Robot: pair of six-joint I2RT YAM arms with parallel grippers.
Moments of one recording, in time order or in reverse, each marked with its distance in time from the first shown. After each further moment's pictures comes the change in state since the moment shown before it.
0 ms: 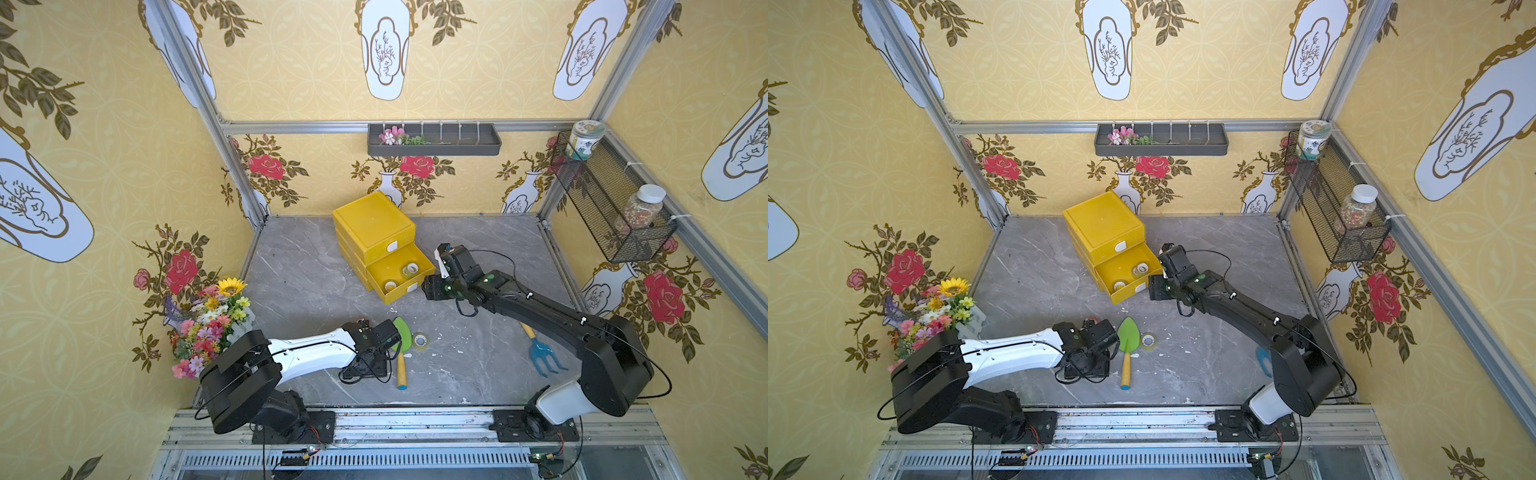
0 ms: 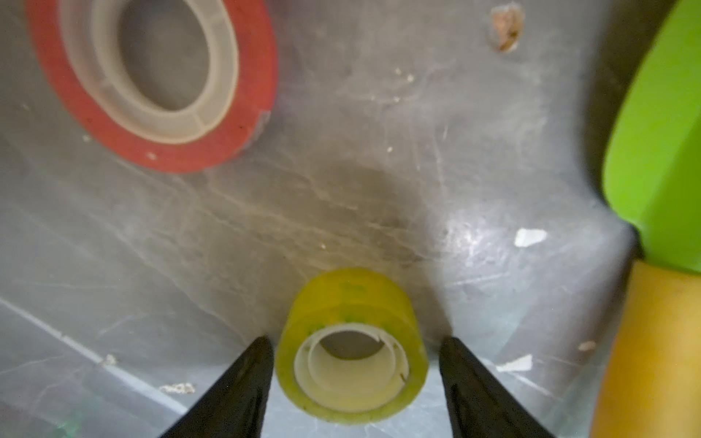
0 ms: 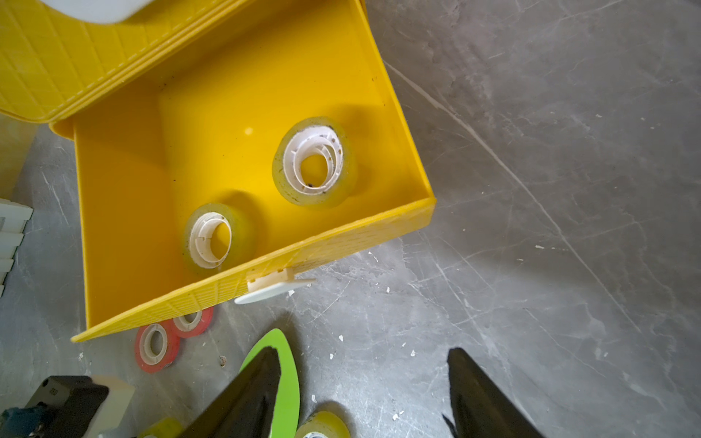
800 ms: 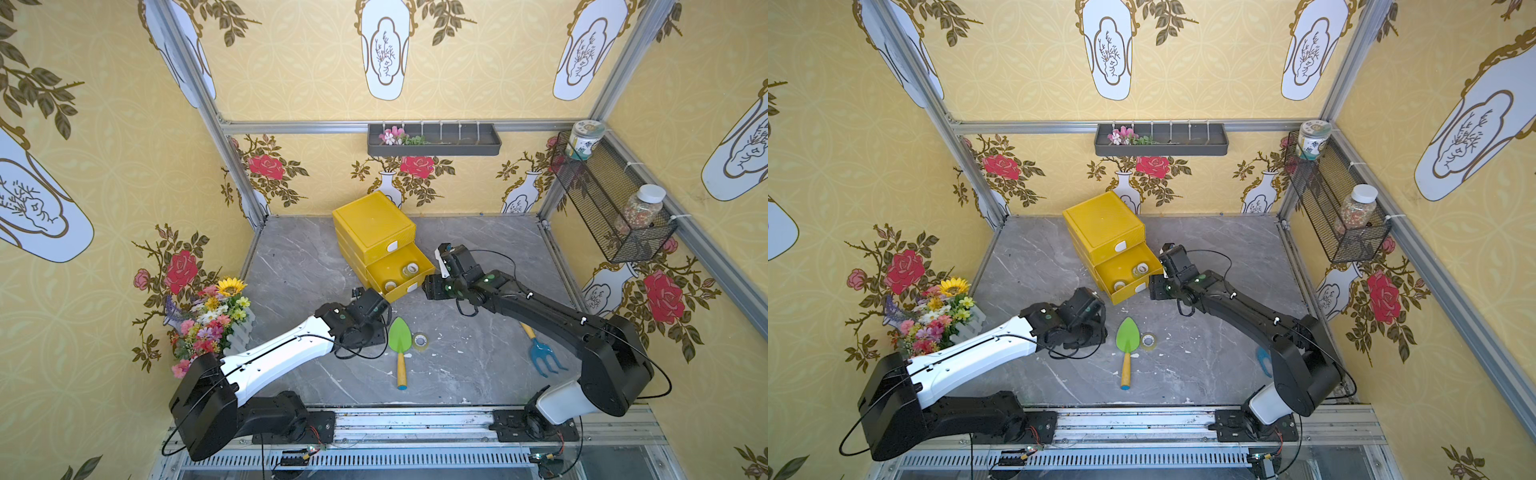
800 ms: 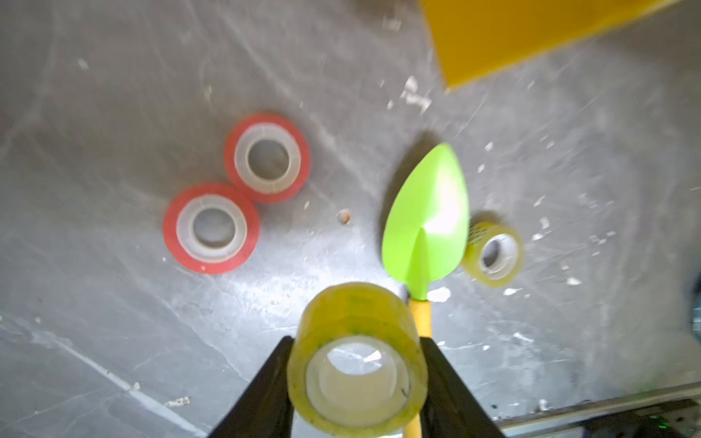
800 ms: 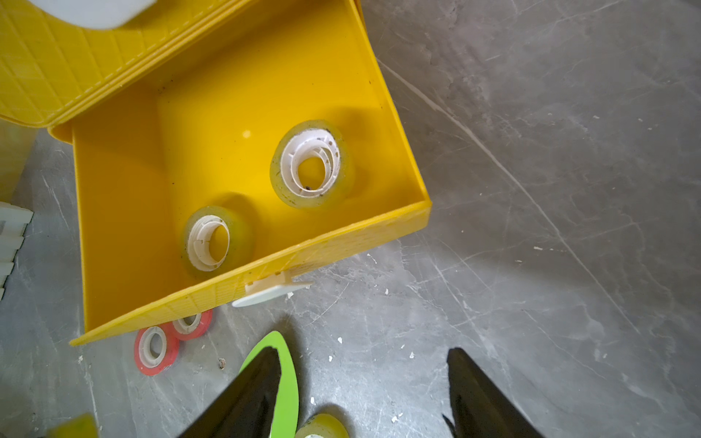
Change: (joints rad) left arm 0.164 -0.198 0.216 -0.035 -0.017 0.097; right arm -0.004 0.000 -0.001 0.001 0.000 0.001
